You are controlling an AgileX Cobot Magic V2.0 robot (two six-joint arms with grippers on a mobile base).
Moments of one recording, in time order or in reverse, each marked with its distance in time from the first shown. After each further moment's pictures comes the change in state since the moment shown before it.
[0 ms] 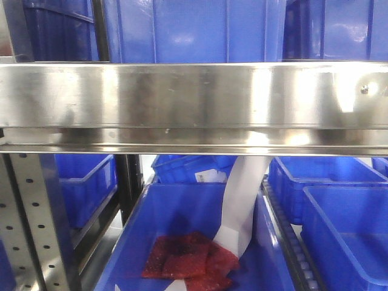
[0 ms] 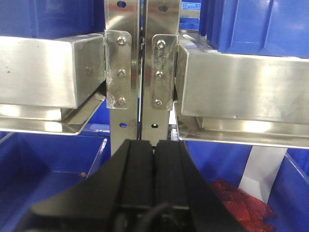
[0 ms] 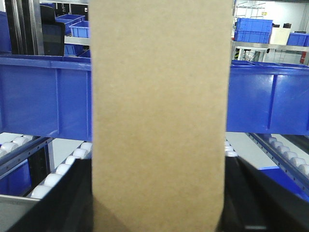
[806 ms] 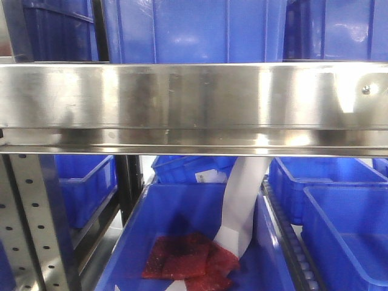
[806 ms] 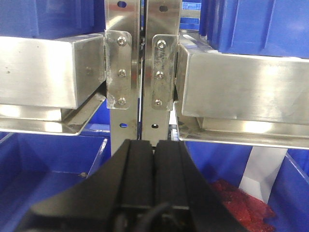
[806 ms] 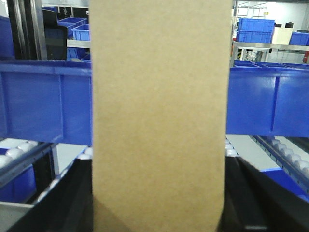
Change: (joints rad) left arm 0.000 0.000 0.000 0.000 0.000 0.000; right arm 0.000 0.007 -0.048 0.020 0.036 0.000
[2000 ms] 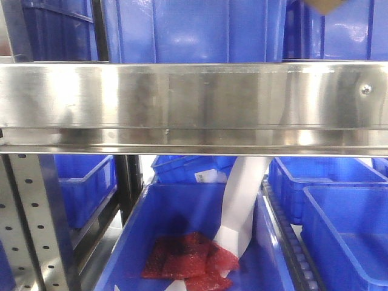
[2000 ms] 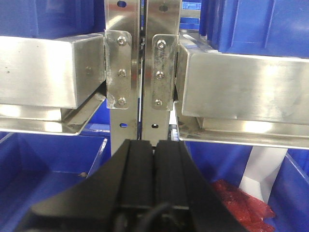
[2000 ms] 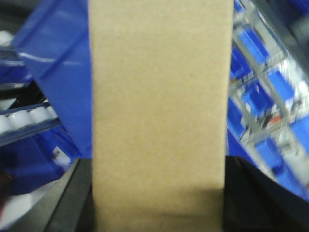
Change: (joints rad) left arm 0.000 0.000 0.000 0.000 0.000 0.000; right arm 0.625 1.081 -0.700 -1.201 0.062 0.381
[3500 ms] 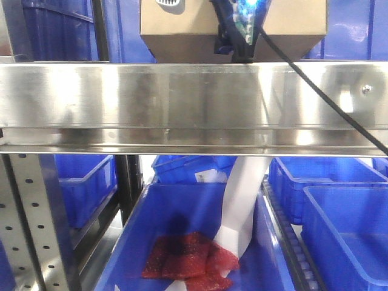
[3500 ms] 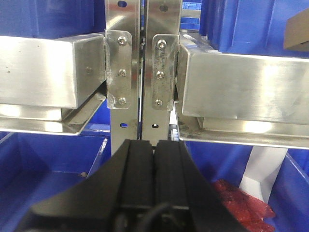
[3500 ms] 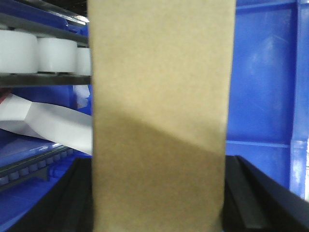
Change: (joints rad) left arm 0.000 0.000 0.000 0.000 0.000 0.000; right arm 0.093 0.335 -0.040 -0.157 0.101 -0.224
